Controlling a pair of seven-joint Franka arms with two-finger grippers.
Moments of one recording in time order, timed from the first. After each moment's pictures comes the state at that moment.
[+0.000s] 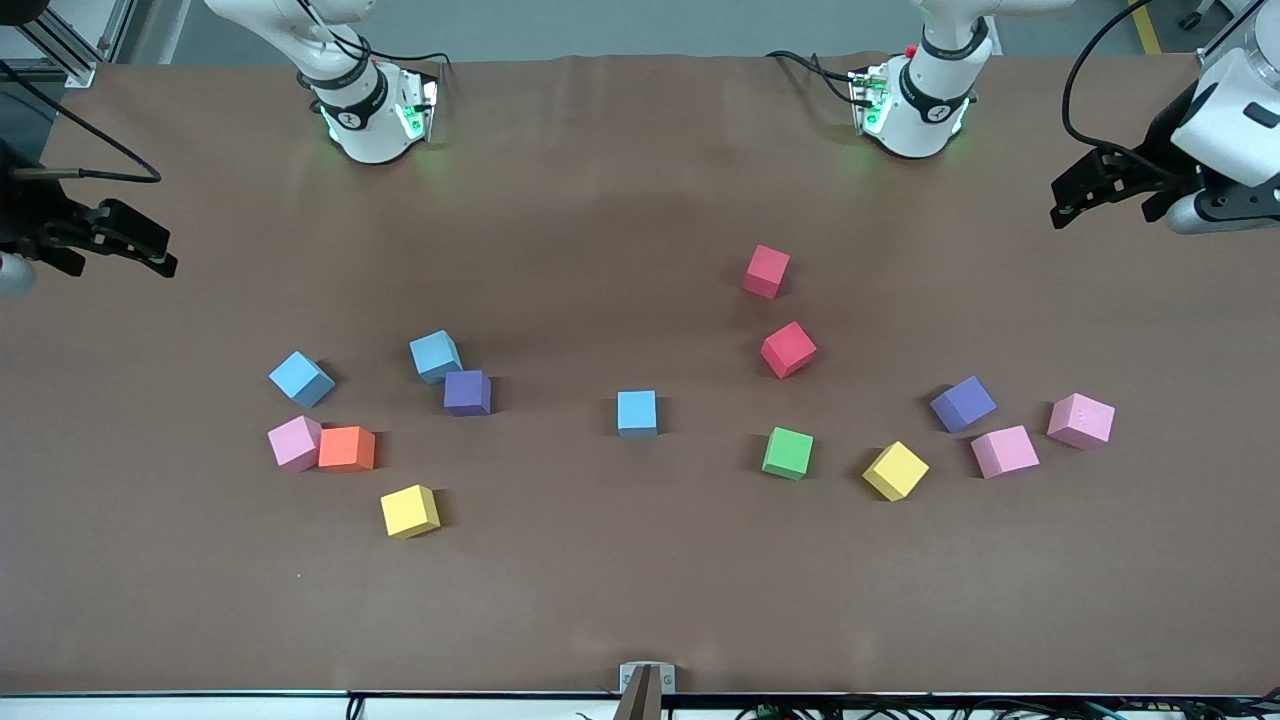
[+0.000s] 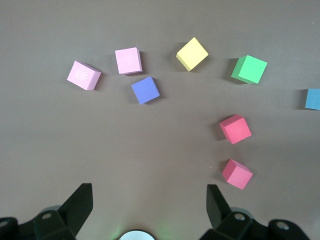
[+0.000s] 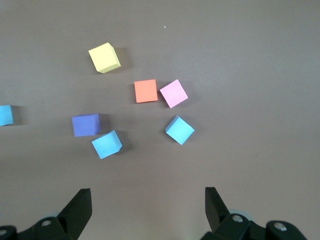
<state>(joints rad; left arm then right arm) -0.06 -0.10 -0.07 -1.62 0.00 1.50 -0.19 -0.03 0.04 0.07 -1.45 -0.02 1.47 0.06</state>
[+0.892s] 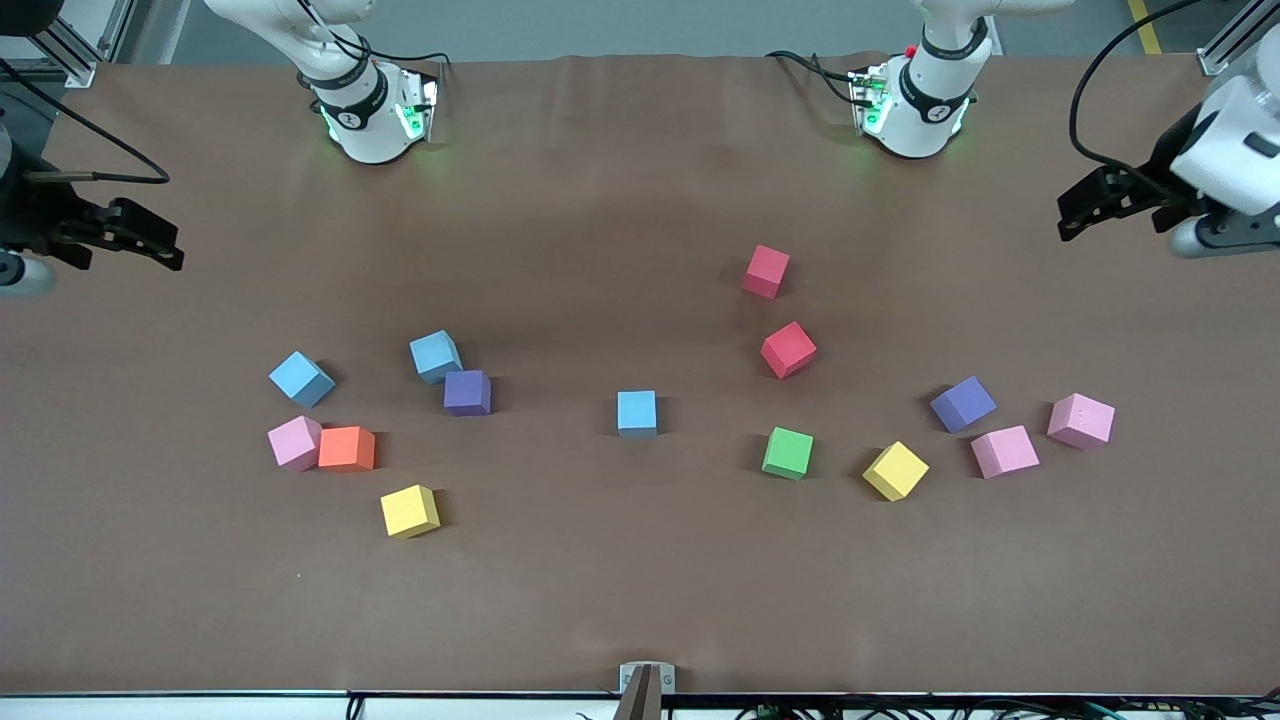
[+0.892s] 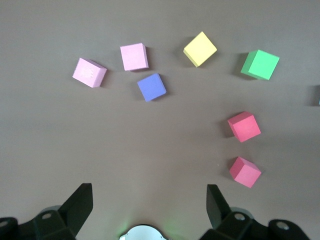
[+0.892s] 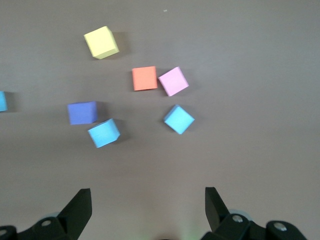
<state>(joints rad) -0.07 -0.02 -0.09 -1.55 0.03 1.44 -0.20 -0.02 0.04 0.07 -1.47 0.00 1.44 0.05</state>
